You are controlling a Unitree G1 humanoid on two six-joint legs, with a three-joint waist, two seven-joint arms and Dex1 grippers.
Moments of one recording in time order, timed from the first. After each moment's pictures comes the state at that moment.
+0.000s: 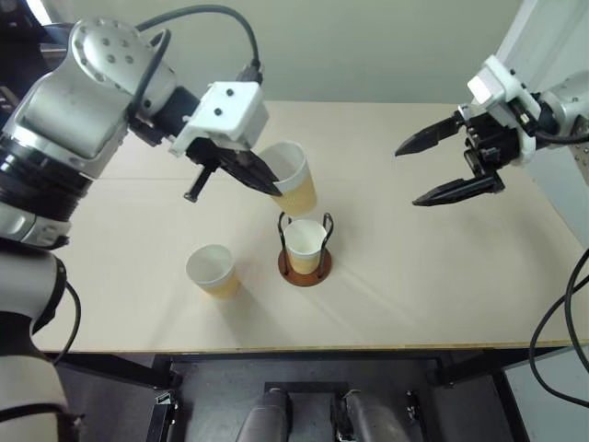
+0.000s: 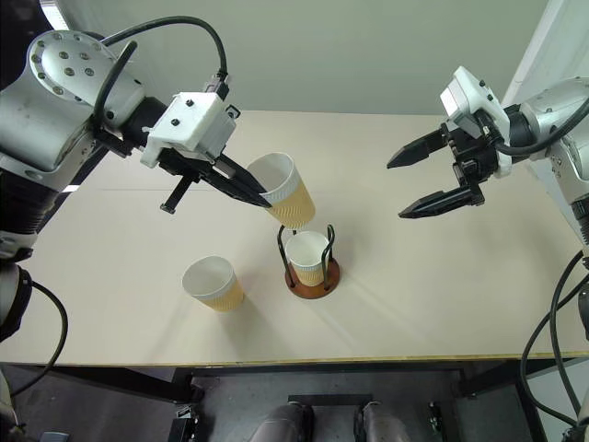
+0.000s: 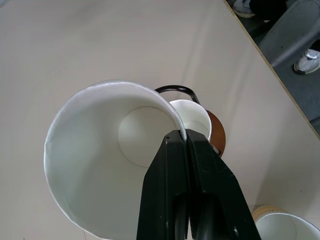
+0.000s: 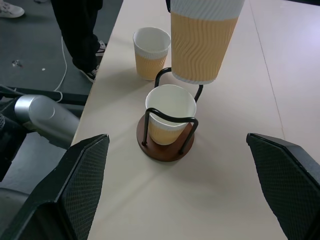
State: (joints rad) left arm -1.47 1.04 -0.74 0.28 -0.52 0.11 -1.58; right arm -1.33 -1.03 0.60 0.45 0.67 0.27 1.61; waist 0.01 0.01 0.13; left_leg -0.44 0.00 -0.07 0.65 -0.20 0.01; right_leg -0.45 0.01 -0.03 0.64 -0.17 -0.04
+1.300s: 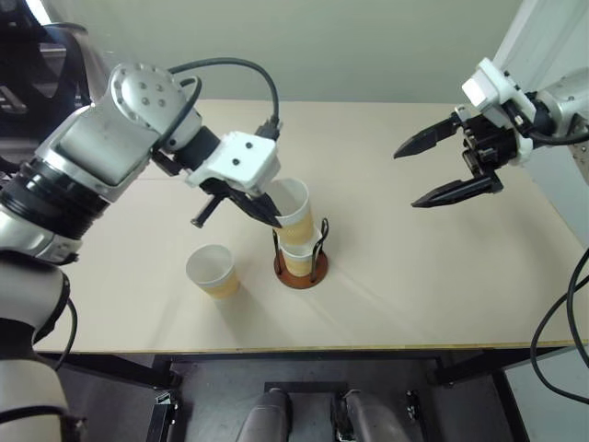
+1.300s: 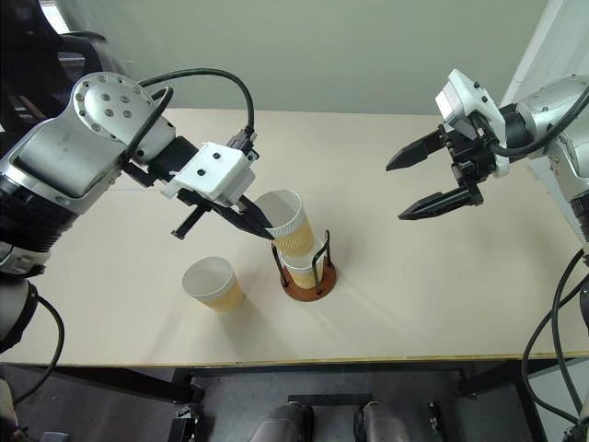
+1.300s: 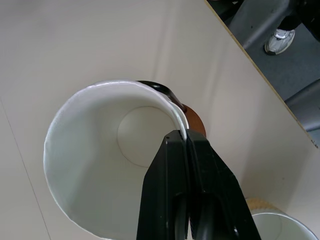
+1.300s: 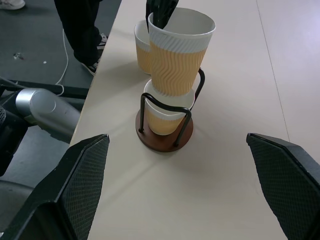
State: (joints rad) left arm -1.40 1.04 -0.81 0.21 -0.47 0.04 -1.58; right arm -1.36 -1.03 0.64 0.47 0.67 0.25 1.61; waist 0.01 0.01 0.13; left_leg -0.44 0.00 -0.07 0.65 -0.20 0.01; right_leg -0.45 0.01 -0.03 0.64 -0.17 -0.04
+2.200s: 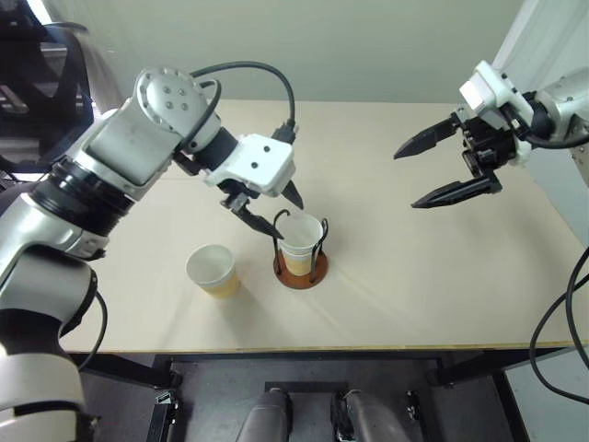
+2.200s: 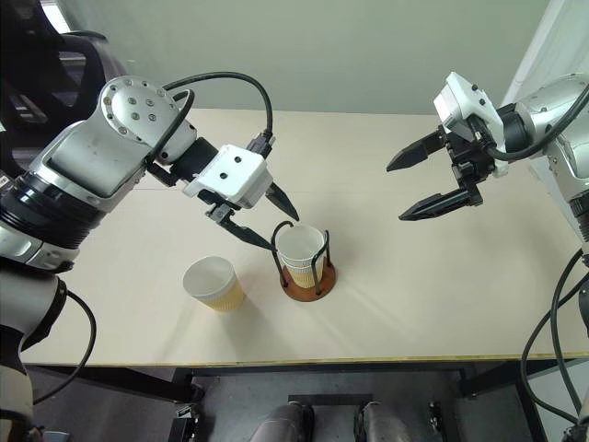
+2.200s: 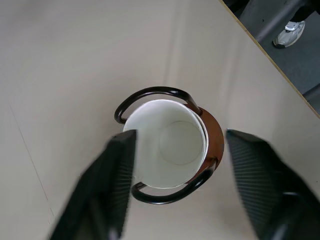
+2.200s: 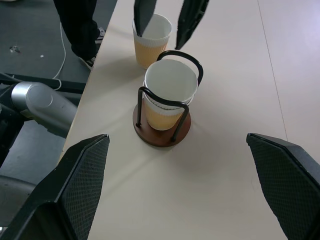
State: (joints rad) left arm -1.39 0.95 -0.76 0.25 -0.40 0.03 -1.58; right arm -1.36 -1.03 0.64 0.47 0.64 0.24 1.61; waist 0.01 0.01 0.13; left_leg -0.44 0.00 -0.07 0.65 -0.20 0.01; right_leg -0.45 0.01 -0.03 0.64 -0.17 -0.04
